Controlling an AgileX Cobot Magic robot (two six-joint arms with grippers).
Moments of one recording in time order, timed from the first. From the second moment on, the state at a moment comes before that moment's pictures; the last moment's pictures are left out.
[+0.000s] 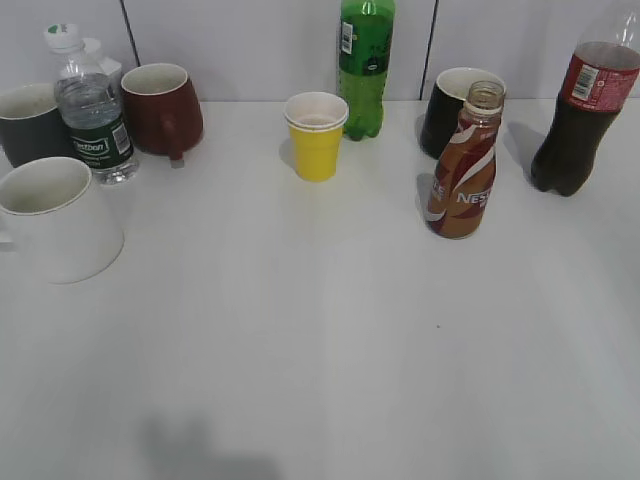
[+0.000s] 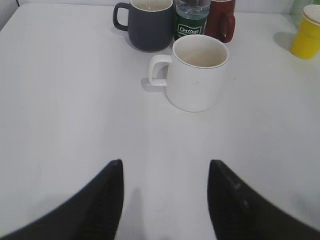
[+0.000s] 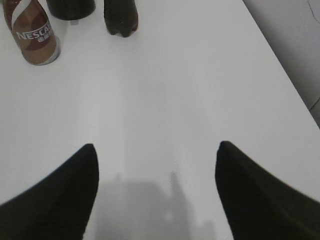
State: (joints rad) left arm -0.01 -0.01 -0.52 -0.02 1.07 -0.04; right arm 0.05 -0.01 -0.50 -0.07 1.04 0.07
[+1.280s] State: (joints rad) left arm -0.01 0.40 -0.57 0.06 0.34 -0.04; right arm 0.05 -0.01 -0.50 -0.07 1.04 0.07
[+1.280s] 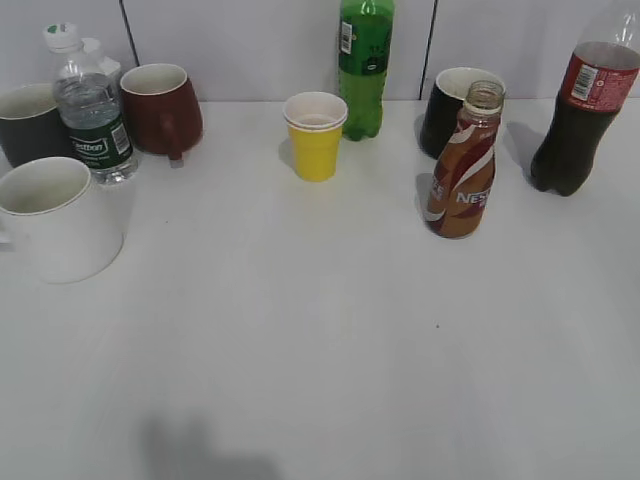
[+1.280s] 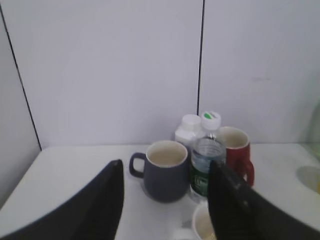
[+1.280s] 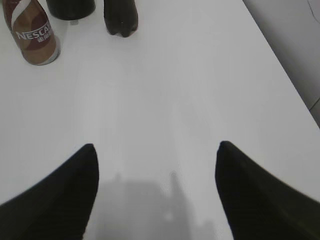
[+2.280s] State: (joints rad) left arm -0.04 0.98 -0.21 -0.10 -0.40 -0.04; right arm 0.05 -0.01 -0.50 -0.07 1.04 0.07
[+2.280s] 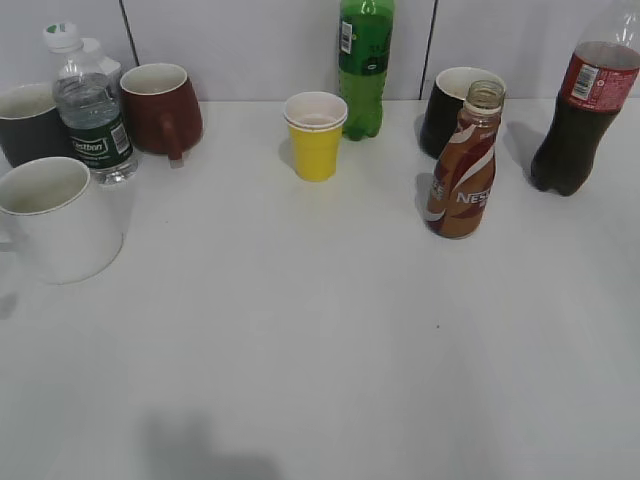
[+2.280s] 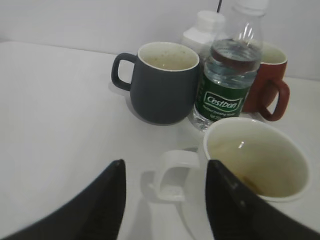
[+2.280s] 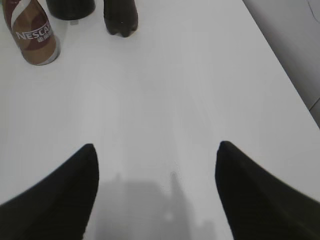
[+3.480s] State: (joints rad) left arm -0.04 1.54 -0.14 -0.08 -1.05 -0.06; right arm 0.05 -0.01 -0.50 -0.07 1.04 0.07
